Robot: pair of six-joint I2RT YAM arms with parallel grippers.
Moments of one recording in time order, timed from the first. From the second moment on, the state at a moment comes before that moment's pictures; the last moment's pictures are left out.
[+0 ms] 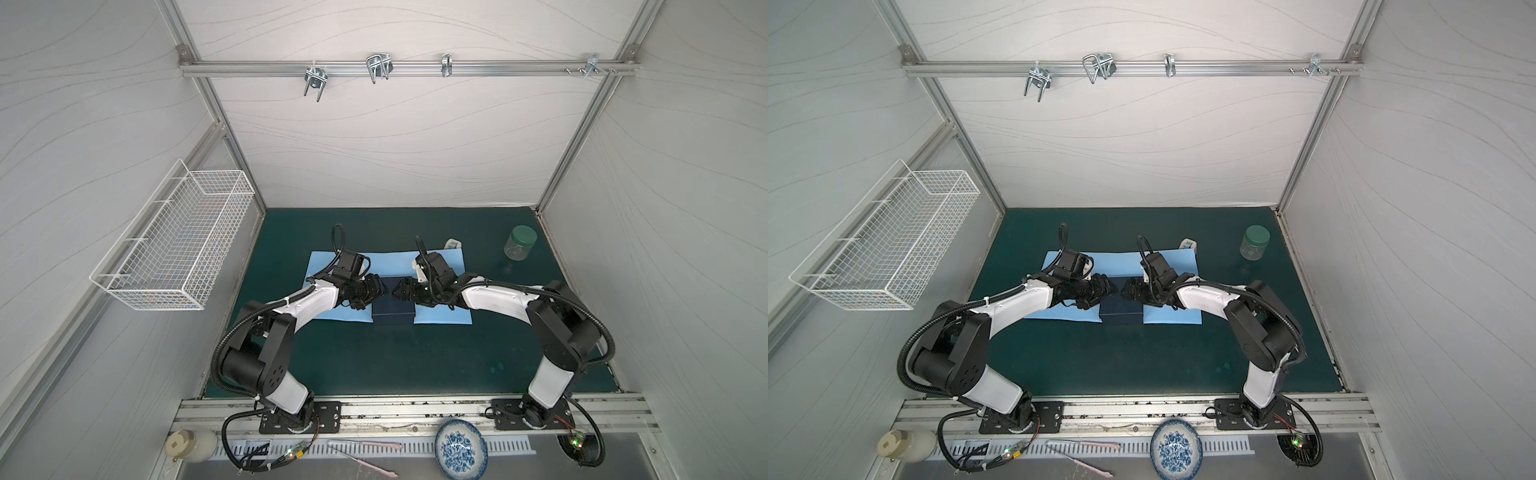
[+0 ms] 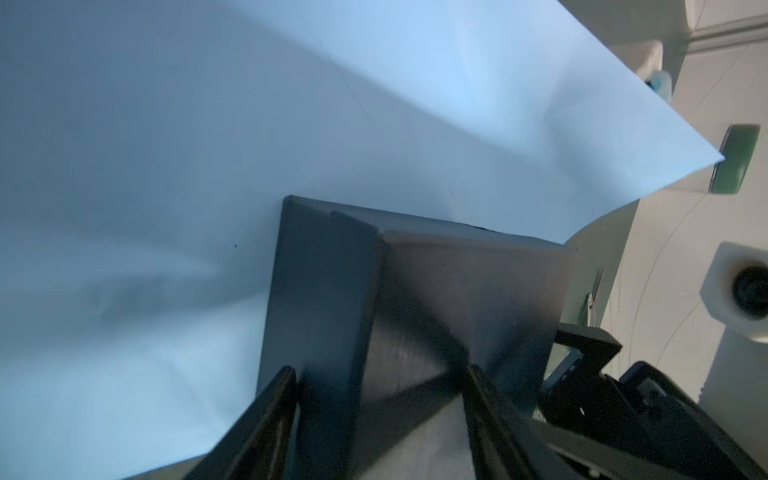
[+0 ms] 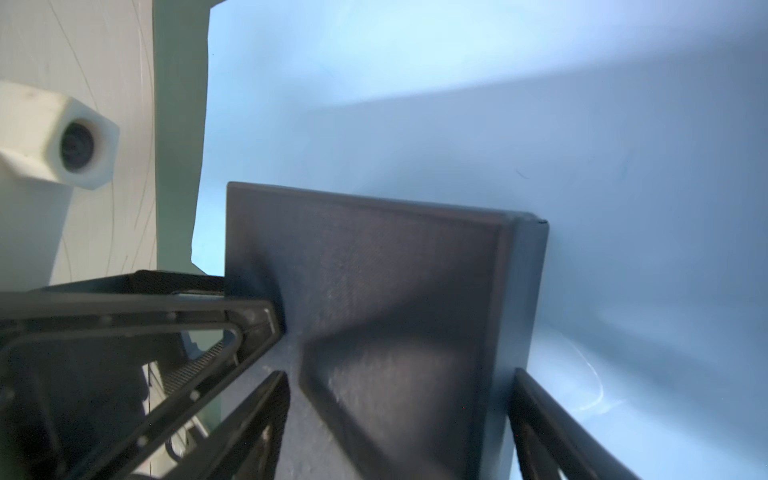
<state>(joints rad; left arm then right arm) -0.35 1.59 0.90 -0.30 0.39 -0.83 0.77 1.79 1.08 -0.13 -0.29 0.77</state>
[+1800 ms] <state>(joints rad) -0.20 1.60 0.54 0.25 0.51 -0.92 0.30 1.31 0.64 -0.10 -0.31 0.58</state>
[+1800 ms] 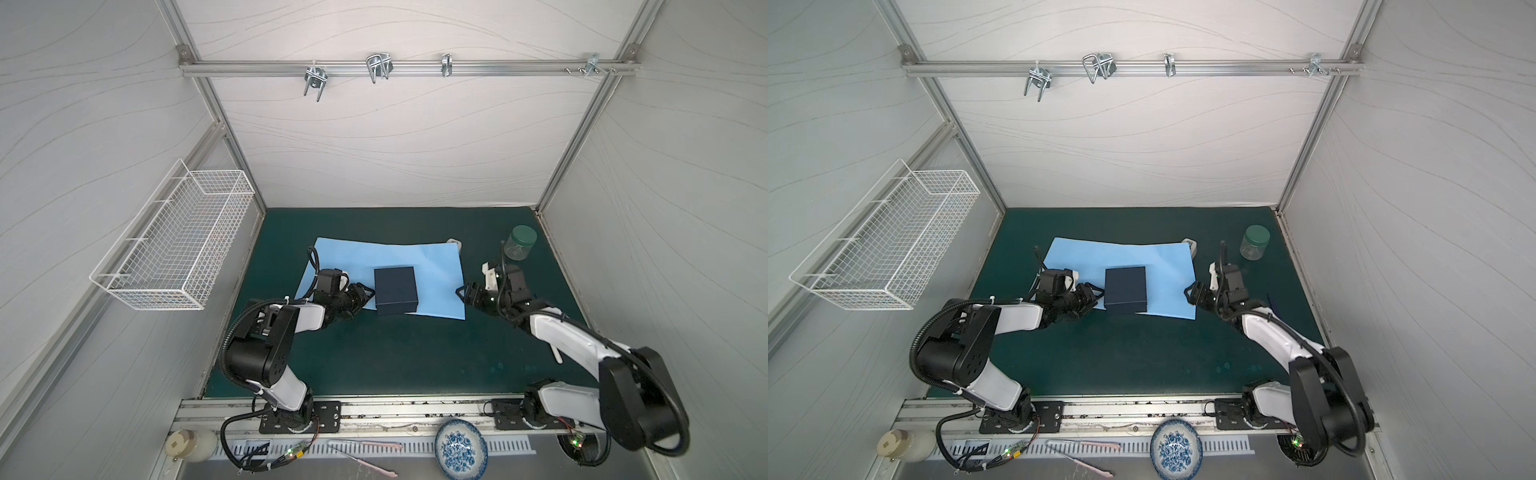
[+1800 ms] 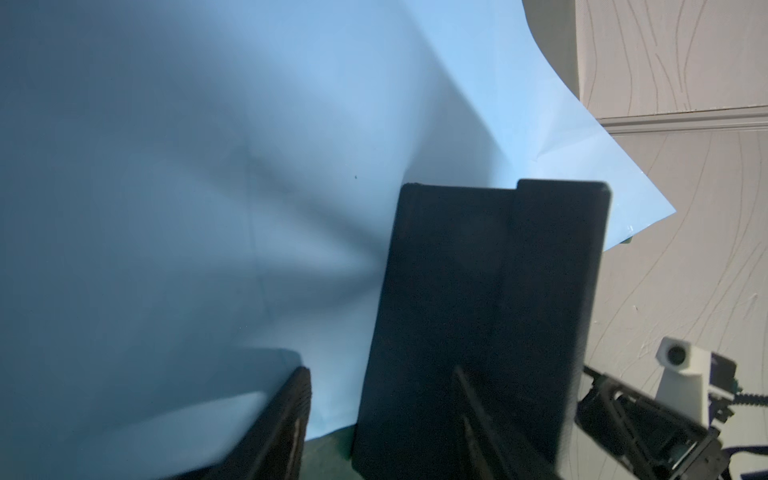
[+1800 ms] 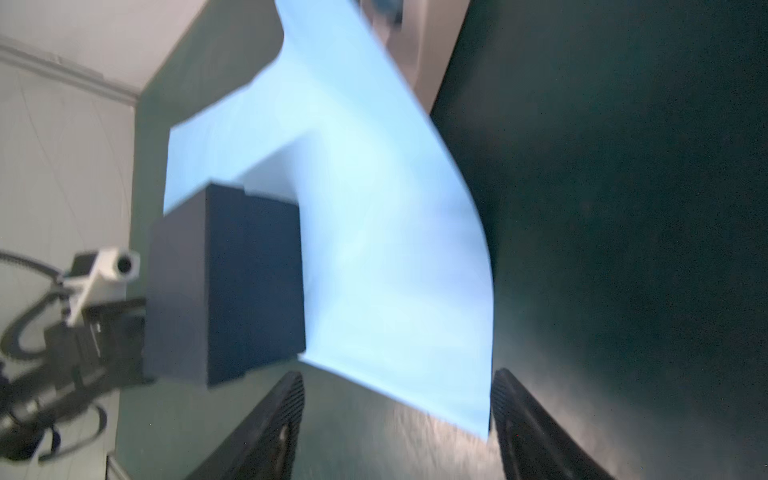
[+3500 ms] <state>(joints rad) -0.13 1.57 0.90 -0.14 0.22 -0.84 0.03 1.21 0.53 -0.29 -0.58 0.59</state>
